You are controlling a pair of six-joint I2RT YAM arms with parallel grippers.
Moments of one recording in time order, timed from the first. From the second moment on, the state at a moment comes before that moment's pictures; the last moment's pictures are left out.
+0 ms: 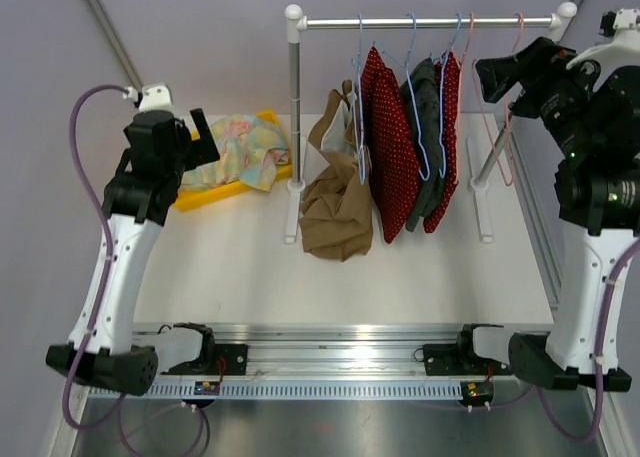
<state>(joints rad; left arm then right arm) -0.17 1.22 1.52 -0.72 -0.32 -0.25 -0.03 1.25 1.99 -0.67 -0.23 0.40</state>
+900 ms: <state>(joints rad) -0.19 0.71 1.01 -0.91 -0.18 -0.30 -0.02 1.51 1.80 -0.61 -0.31 0.46</state>
